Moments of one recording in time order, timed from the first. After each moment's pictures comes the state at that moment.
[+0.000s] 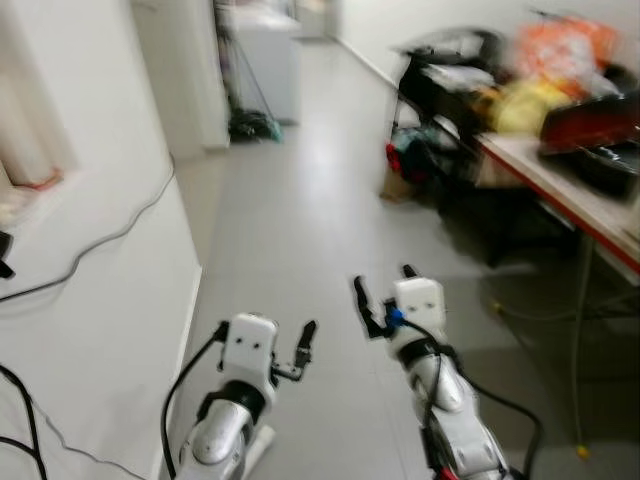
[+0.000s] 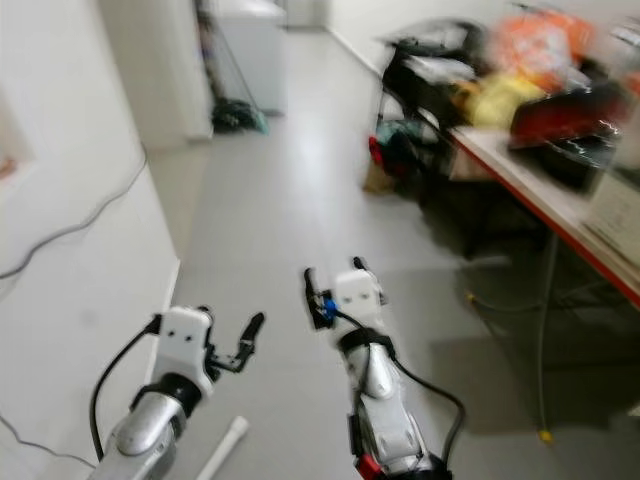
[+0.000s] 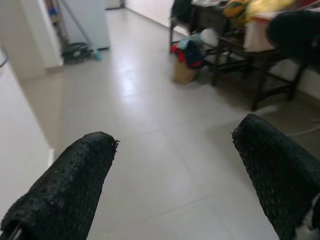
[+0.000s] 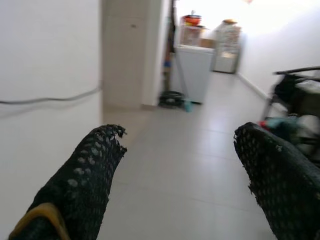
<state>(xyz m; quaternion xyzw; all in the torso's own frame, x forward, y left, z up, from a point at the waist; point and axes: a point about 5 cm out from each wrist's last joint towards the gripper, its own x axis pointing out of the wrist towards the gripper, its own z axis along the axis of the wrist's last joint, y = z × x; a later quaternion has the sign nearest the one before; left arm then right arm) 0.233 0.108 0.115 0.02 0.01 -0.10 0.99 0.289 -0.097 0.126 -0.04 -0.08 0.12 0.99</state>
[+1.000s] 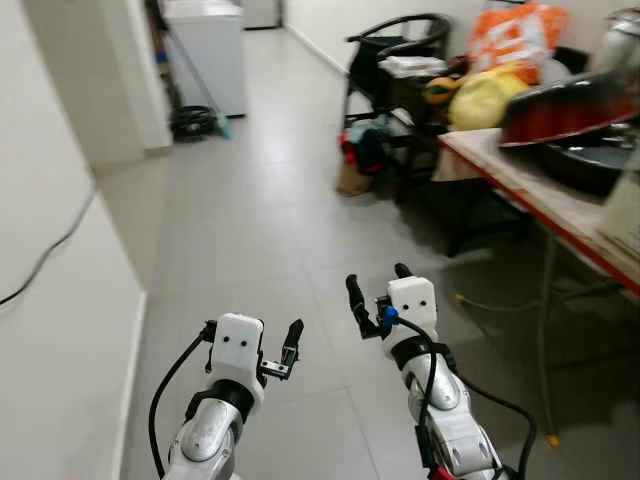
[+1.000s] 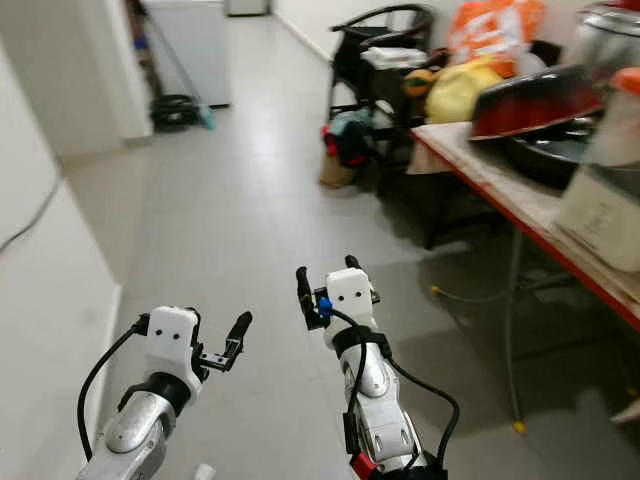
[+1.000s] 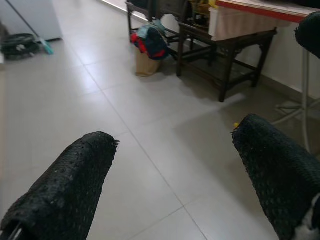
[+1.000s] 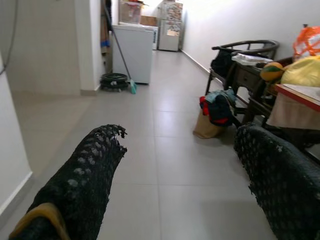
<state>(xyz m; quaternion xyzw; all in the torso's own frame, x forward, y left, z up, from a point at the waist) 0.236 0.108 0.116 0.00 0.02 -0.09 1.00 0.290 -0.112 0.121 -0.05 -0.06 0.09 0.99</state>
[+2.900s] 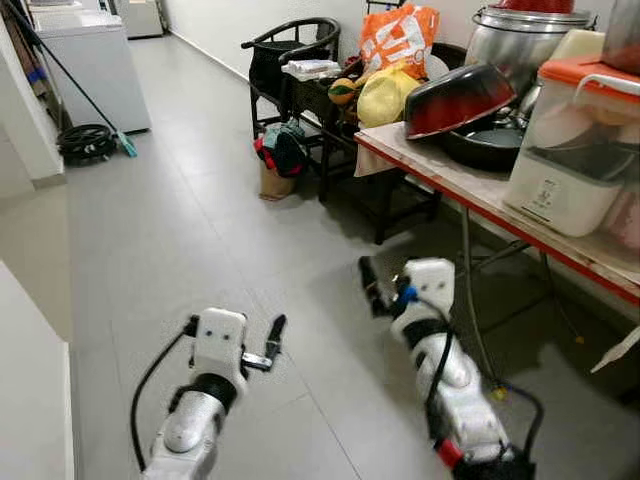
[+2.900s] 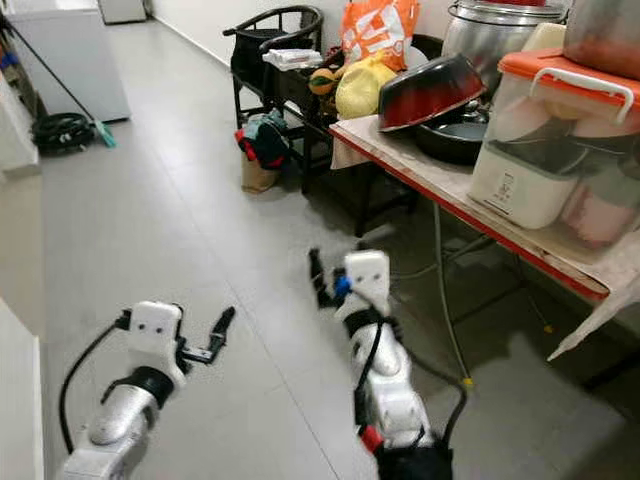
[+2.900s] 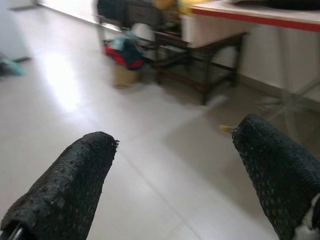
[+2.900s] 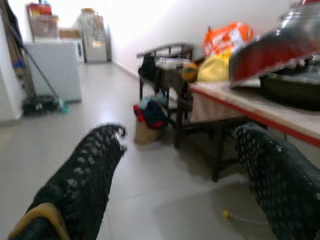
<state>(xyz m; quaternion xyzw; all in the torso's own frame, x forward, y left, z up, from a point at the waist) 0.249 0.145 0.119 0.03 0.01 -0.04 1.00 0.318 -0.161 0.138 -0.02 -0.07 0.02 1.00</state>
